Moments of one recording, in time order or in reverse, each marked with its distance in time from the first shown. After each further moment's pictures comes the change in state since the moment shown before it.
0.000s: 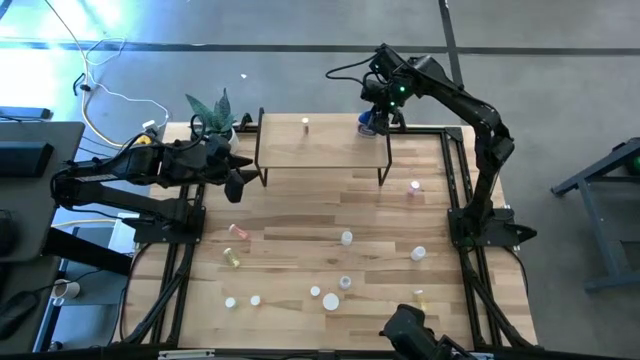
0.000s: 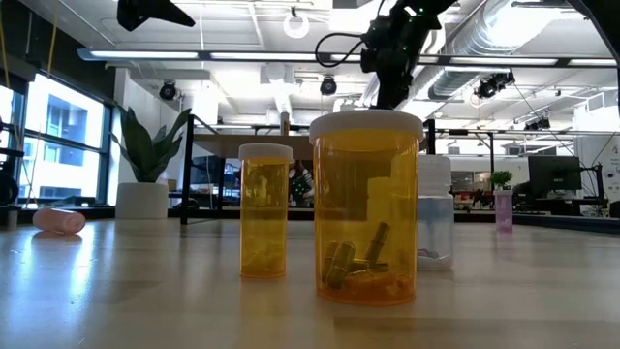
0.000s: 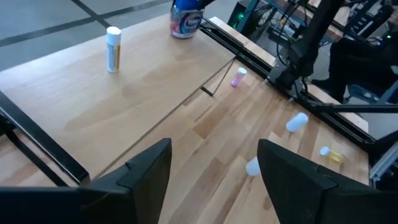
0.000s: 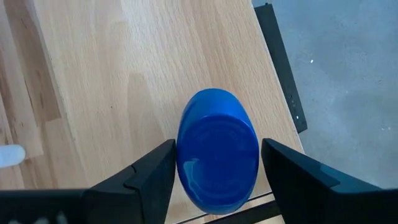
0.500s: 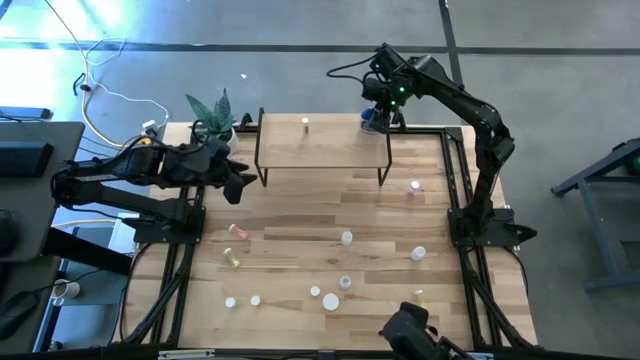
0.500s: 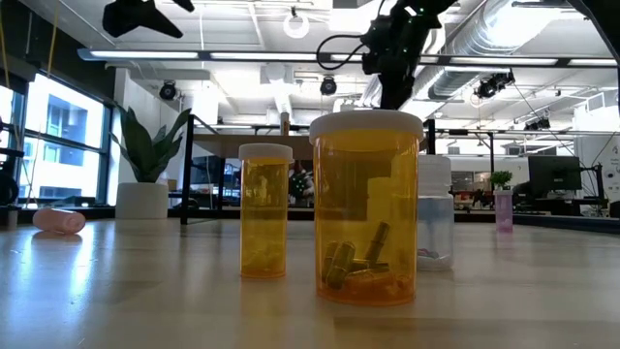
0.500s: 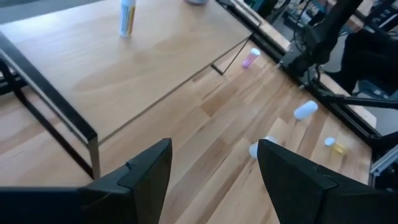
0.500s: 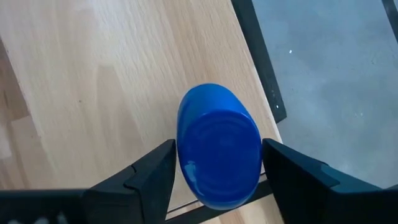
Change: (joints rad) left arm -0.011 0.001 0.000 -0.107 0.002 -0.123; right arm 0.001 -0.002 0.000 0.000 0.091 0.009
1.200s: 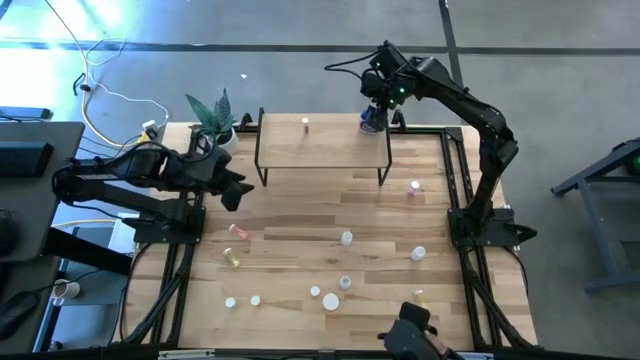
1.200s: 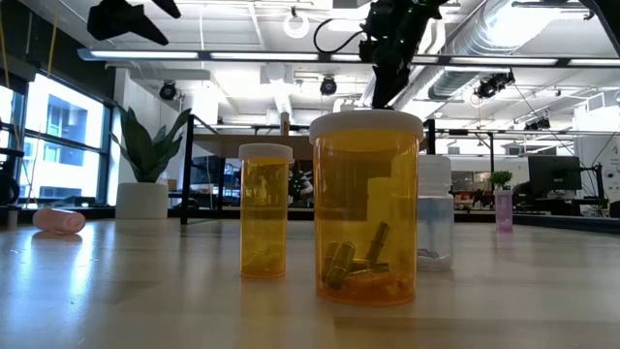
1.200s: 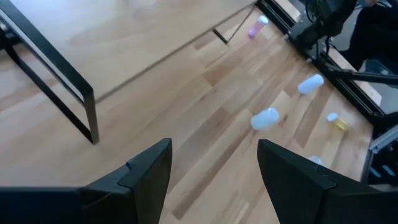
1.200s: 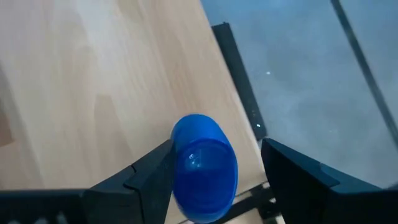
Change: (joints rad) left arm -0.066 0.009 0.000 -0.101 0.026 -0.105; right arm 0.031 -0.041 0.000 0.081 0.067 0.028
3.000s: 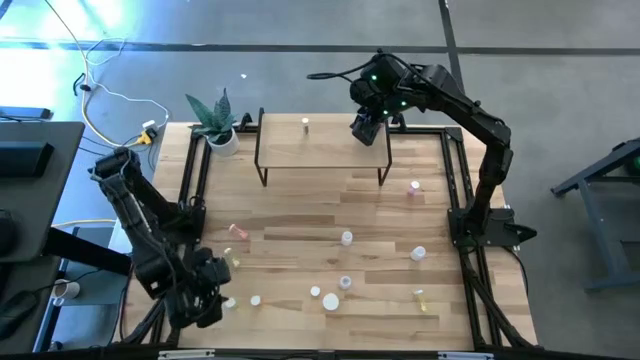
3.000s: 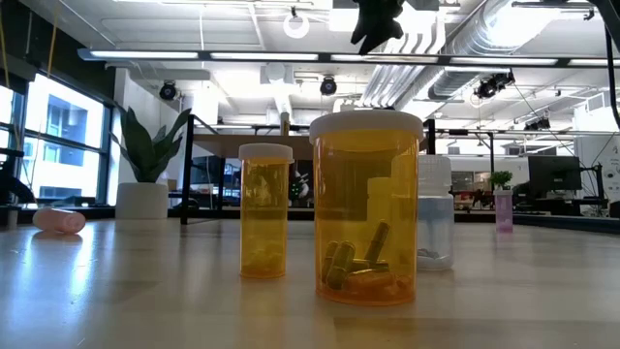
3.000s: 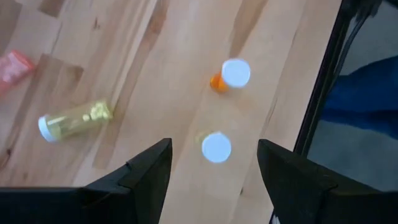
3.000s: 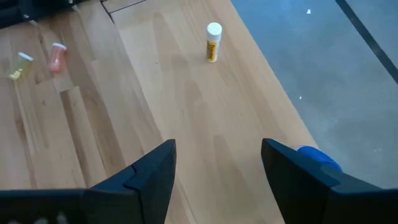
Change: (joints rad) left arm -0.986 0.513 0.000 -0.037 -0.019 -0.574; right arm 0.263 -0.007 0.277 -0.164 0.012 0.335
